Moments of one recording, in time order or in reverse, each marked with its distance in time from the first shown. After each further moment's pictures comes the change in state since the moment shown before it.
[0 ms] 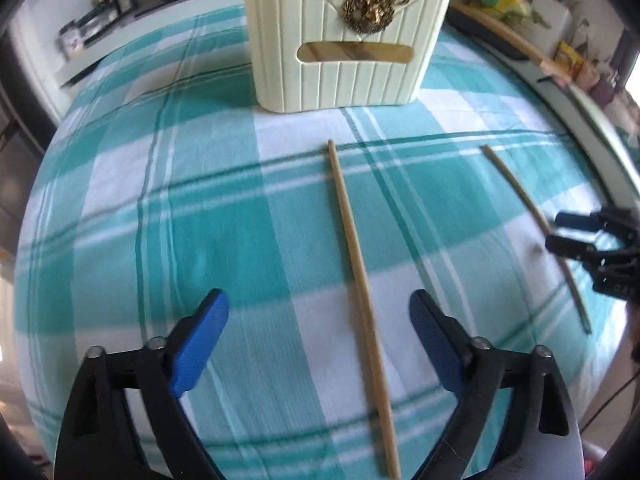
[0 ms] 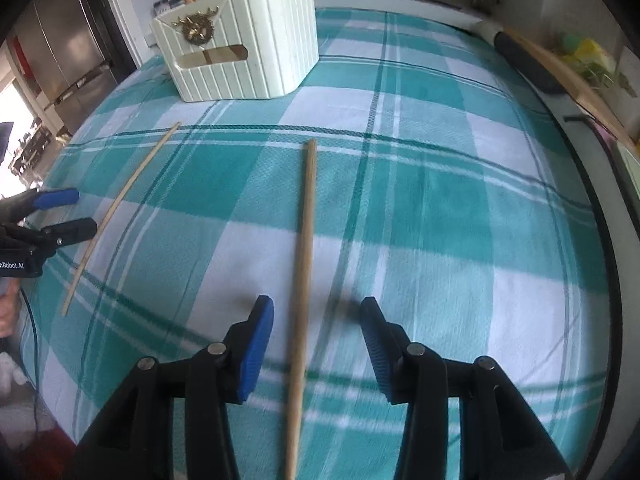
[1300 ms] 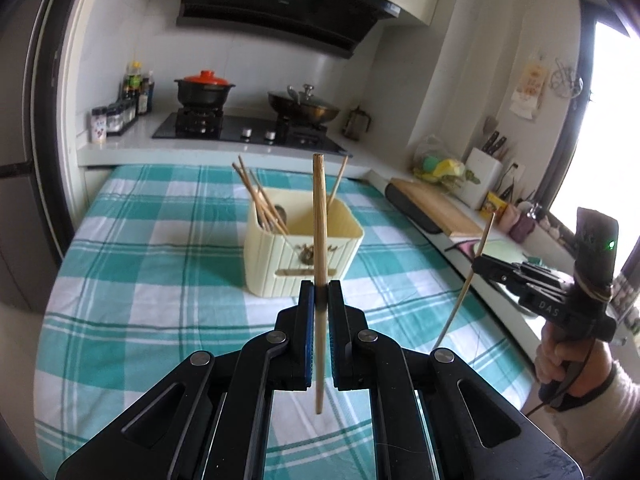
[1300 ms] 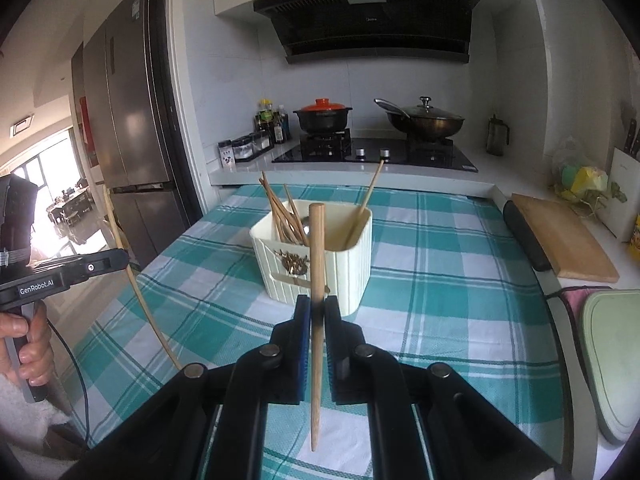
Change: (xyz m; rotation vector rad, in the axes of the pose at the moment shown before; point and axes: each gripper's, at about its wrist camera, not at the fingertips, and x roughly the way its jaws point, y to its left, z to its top) left arm -0.197 0.043 -0.001 -0.129 -0.557 -0.239; right arm -0.166 0.040 0.044 -0.050 -0.566 0.085
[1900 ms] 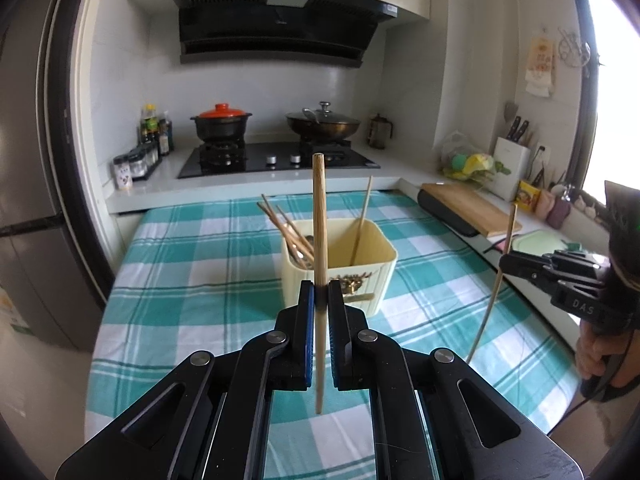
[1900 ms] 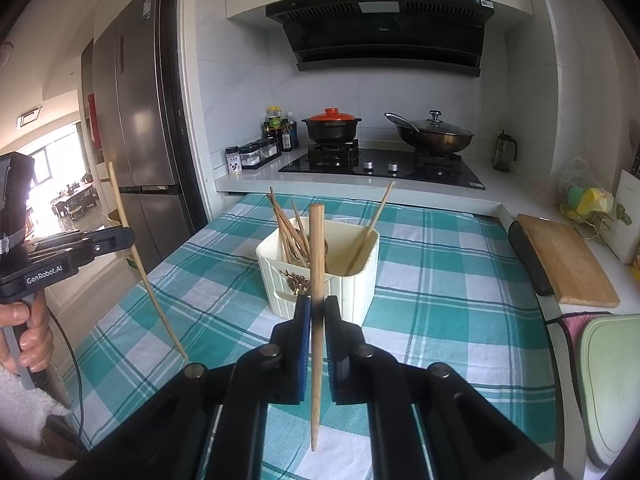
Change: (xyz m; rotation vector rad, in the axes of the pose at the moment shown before) left arm 0.004 -0.015 0.019 0.133 -0.044 0.169; right arm 0.004 0.008 0.018 -0.041 -0.010 0.011
